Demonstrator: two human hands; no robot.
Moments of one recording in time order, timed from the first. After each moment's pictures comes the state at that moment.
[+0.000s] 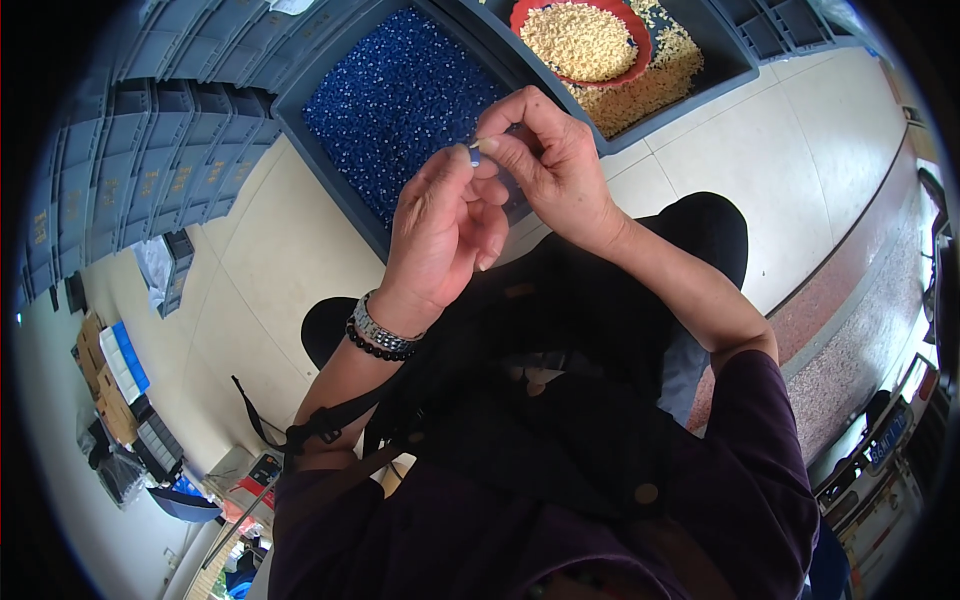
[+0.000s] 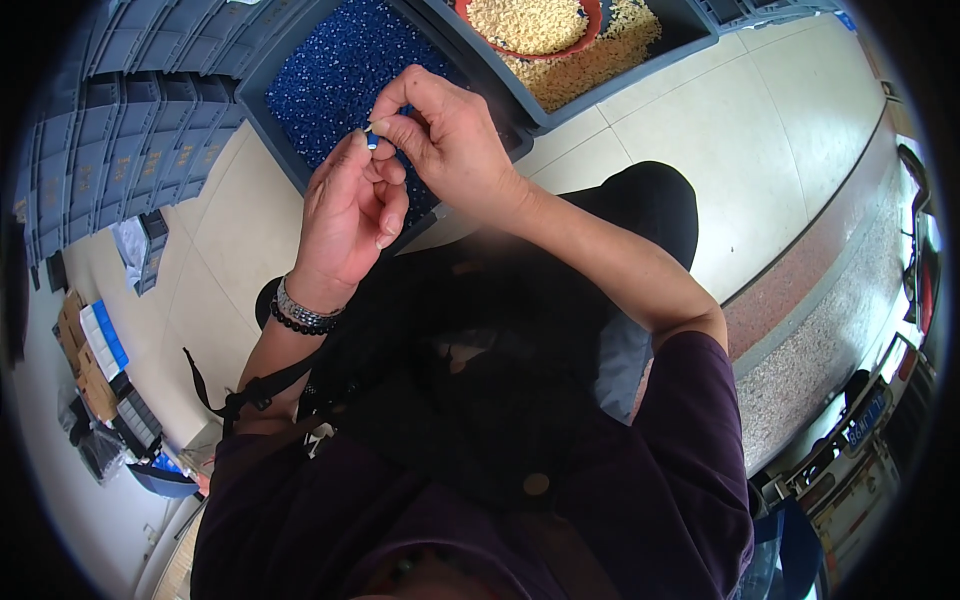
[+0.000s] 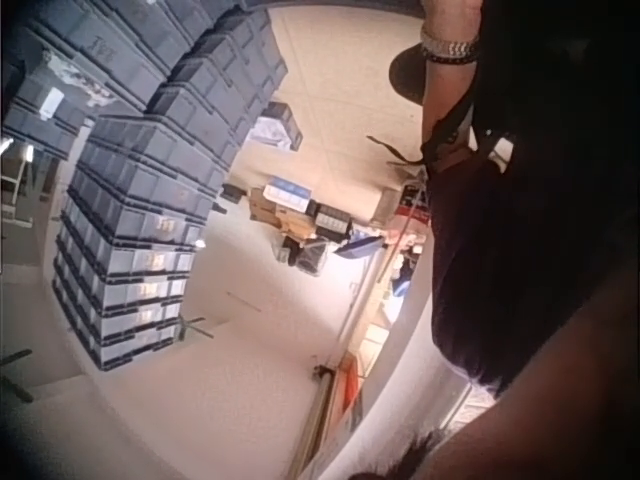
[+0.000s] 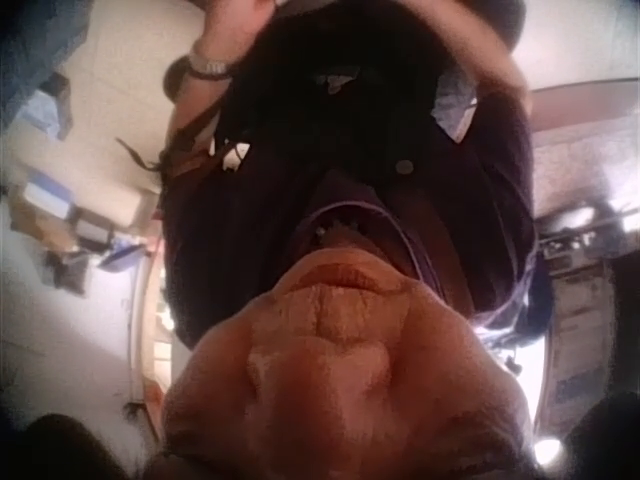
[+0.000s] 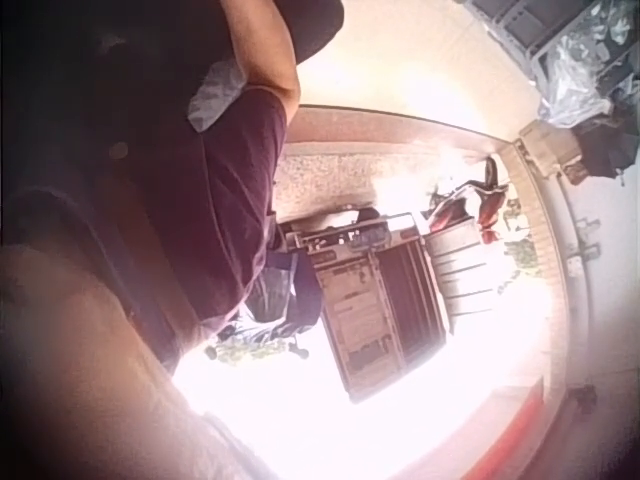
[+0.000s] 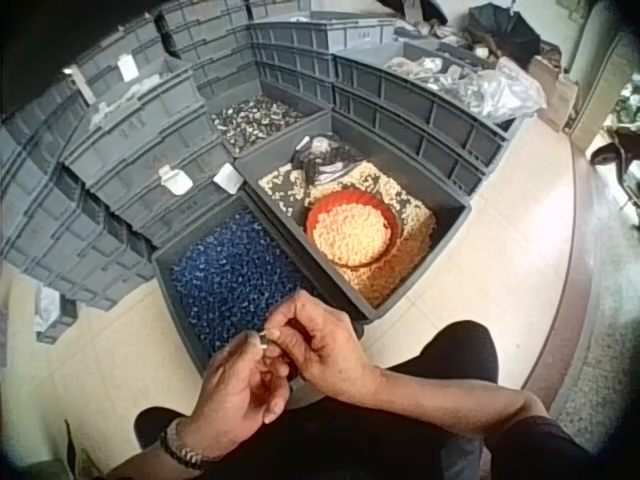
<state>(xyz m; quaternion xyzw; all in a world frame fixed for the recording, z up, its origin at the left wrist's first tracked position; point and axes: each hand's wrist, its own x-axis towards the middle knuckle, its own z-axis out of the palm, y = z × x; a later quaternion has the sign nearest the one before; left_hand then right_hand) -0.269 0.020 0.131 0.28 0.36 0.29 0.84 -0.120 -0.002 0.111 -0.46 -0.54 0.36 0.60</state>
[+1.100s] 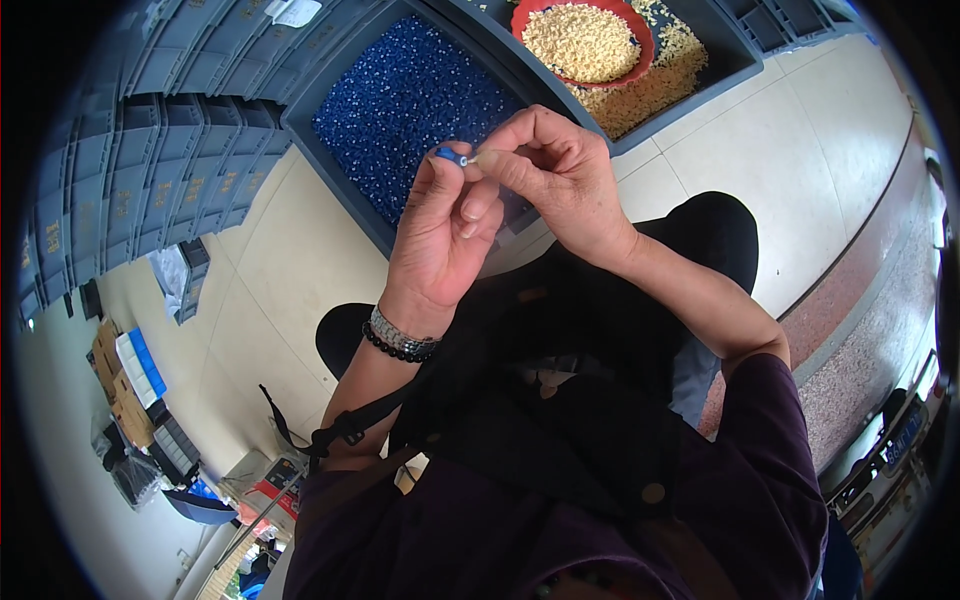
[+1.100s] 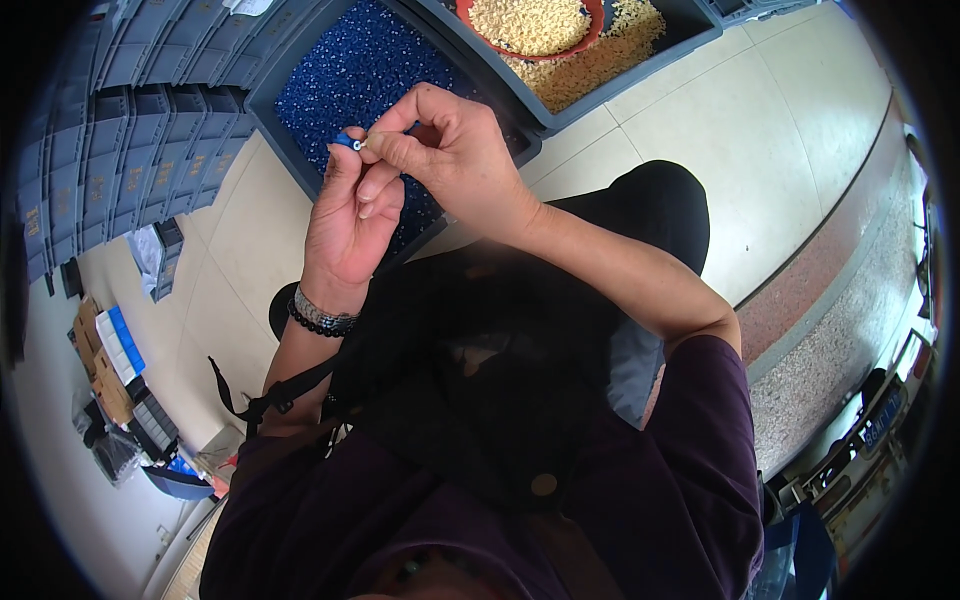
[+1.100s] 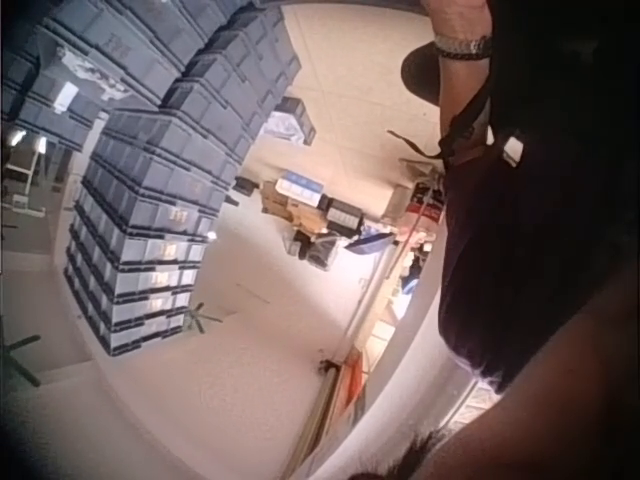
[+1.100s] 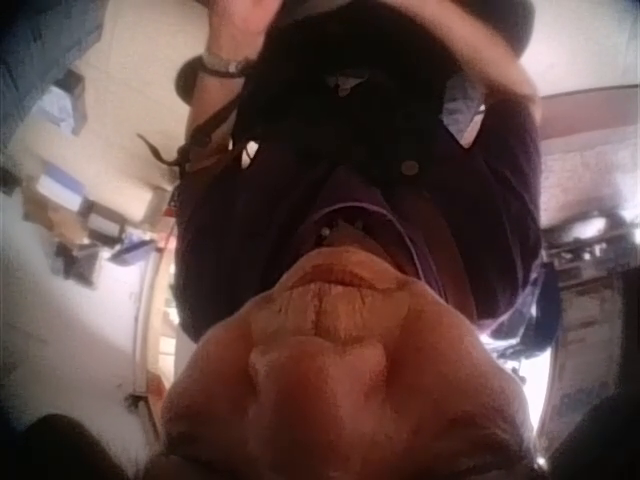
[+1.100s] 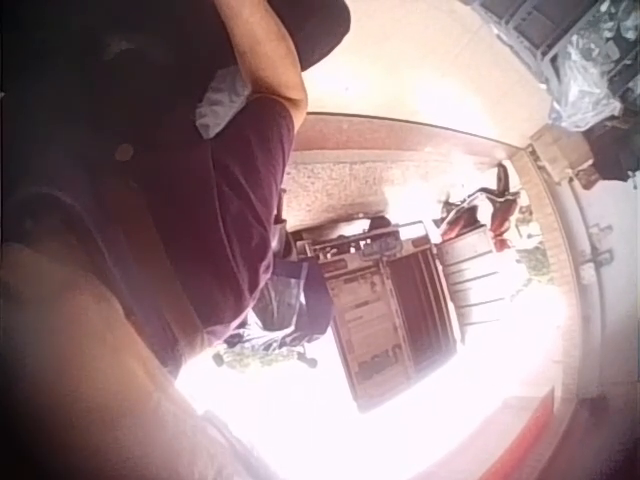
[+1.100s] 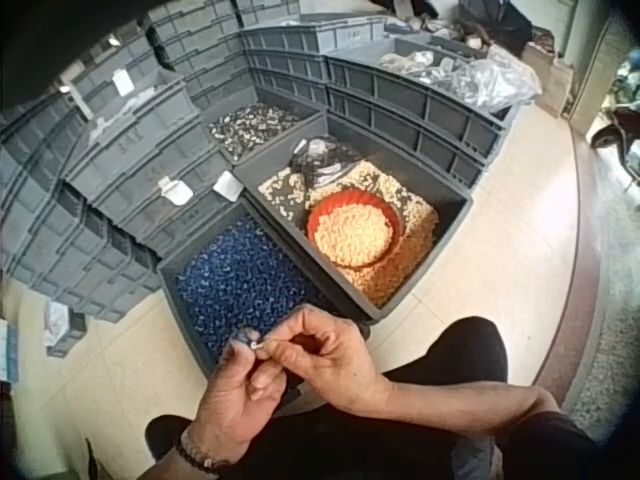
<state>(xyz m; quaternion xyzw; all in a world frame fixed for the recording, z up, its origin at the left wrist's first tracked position) -0.265 0.026 0.112 0.15 0.20 0.36 0.90 -0.120 -0.014 0.116 -0.39 -0.42 0.50 0.65</state>
